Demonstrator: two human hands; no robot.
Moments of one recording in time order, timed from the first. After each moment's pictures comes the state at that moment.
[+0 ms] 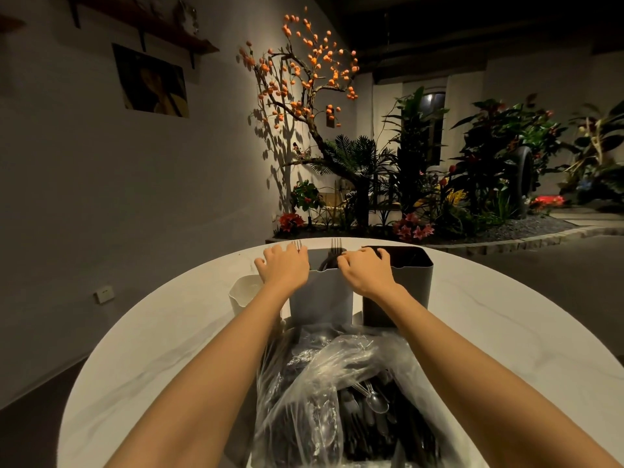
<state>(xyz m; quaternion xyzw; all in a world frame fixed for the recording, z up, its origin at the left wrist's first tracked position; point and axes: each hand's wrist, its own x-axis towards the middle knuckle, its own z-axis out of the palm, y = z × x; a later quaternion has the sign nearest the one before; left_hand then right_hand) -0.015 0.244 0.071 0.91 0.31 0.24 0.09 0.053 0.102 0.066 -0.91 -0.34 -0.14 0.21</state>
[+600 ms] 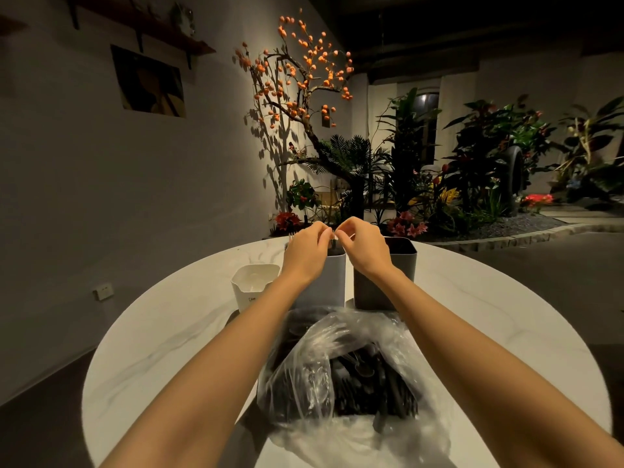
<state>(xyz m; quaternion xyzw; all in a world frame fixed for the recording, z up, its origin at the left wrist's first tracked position) -0.044 0.190 0.082 0.87 0.06 0.40 0.28 0.013 0.077 0.095 -0.82 -0.33 -0.19 0.43</state>
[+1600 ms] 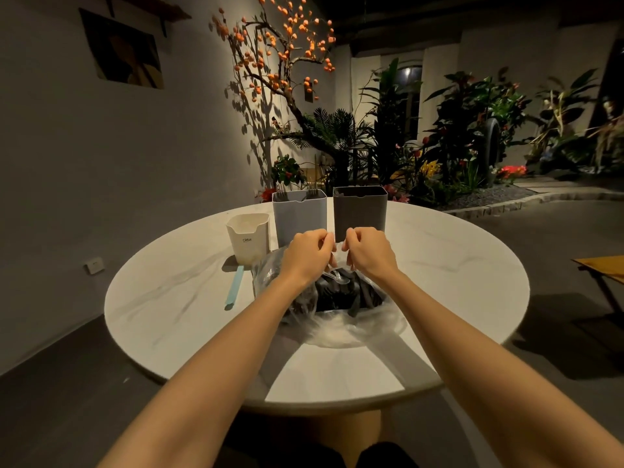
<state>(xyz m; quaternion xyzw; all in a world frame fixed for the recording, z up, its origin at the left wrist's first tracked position) -0.133 0.122 0.003 0.89 0.03 0.33 0.30 -0.075 0.000 0.009 -0.85 -0.25 -0.13 0.44</state>
